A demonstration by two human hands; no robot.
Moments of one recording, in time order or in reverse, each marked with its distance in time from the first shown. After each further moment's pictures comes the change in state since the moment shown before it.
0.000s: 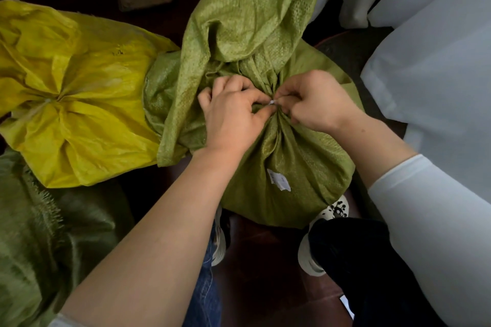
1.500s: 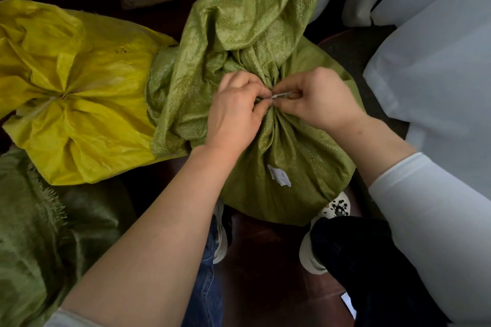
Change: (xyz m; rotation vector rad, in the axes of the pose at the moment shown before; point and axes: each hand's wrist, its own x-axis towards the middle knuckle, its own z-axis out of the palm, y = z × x) left_hand 0.001 -0.005 -0.006 -0.044 -0.023 0.160; right_hand 0.003 0.008 0.006 -0.057 0.076 -0.095
